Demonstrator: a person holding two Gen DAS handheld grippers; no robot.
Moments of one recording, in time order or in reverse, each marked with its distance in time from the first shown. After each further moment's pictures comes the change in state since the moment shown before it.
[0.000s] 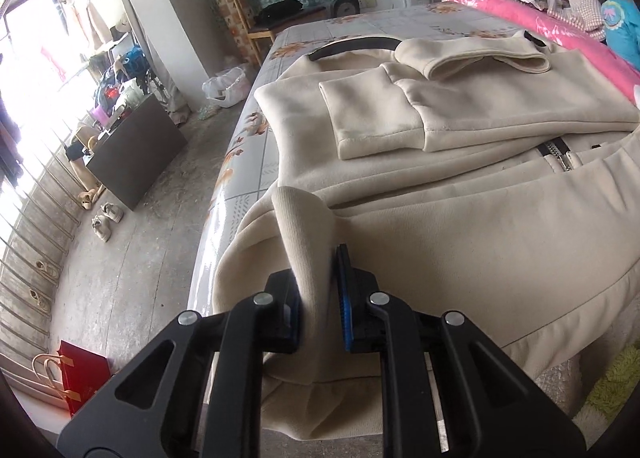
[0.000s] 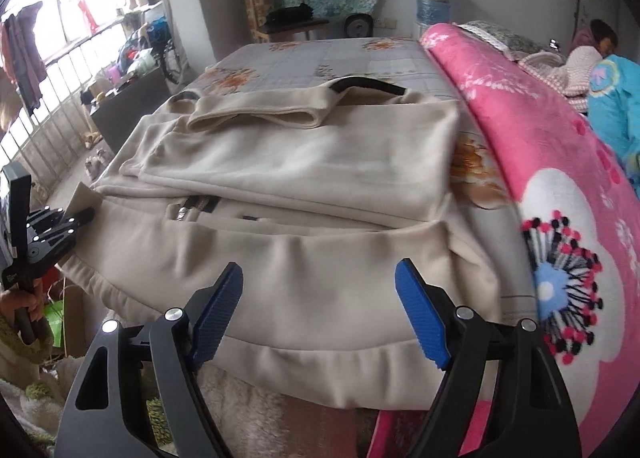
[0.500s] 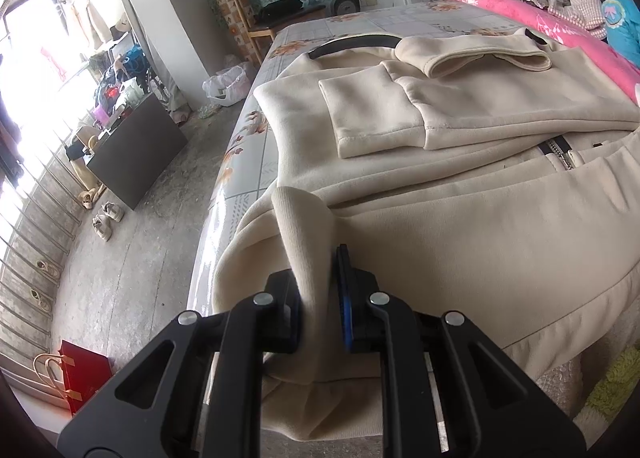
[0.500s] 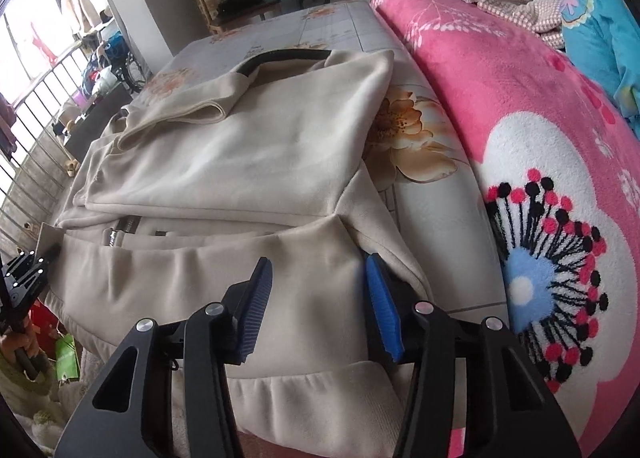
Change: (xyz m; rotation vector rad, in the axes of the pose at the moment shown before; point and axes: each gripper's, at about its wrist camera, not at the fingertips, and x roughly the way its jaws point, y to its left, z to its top) left arm 0.005 -0.005 0.003 0.007 0.005 0.004; right arm 0.045 -0.069 0.009 0.153 0.104 -0.007
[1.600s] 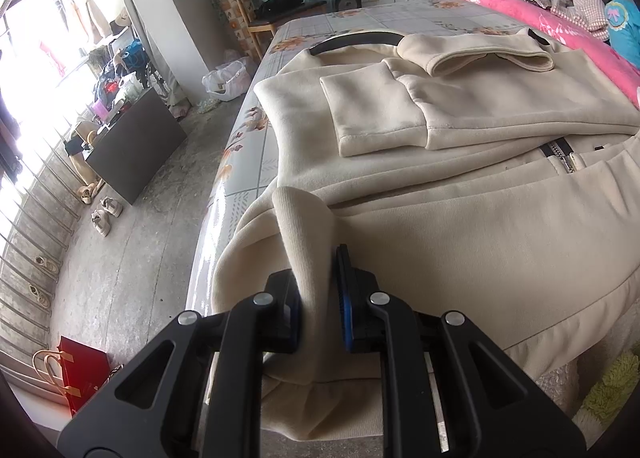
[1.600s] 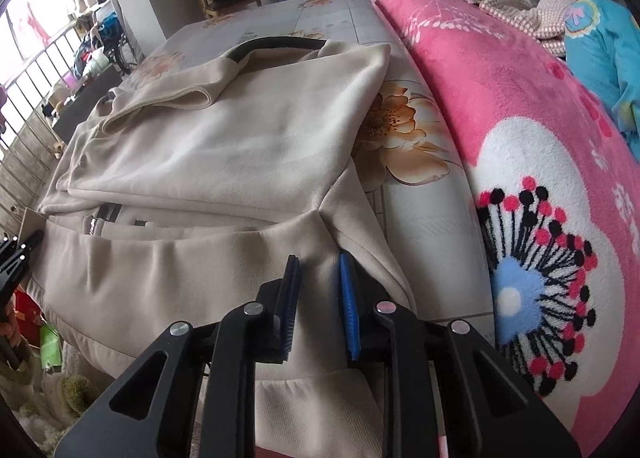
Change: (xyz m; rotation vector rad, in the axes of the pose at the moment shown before) left arm 0.002 0.001 0.001 -0.012 0.018 -0.007; right arm 0.004 0.005 0.002 -0.061 0.031 -0.074
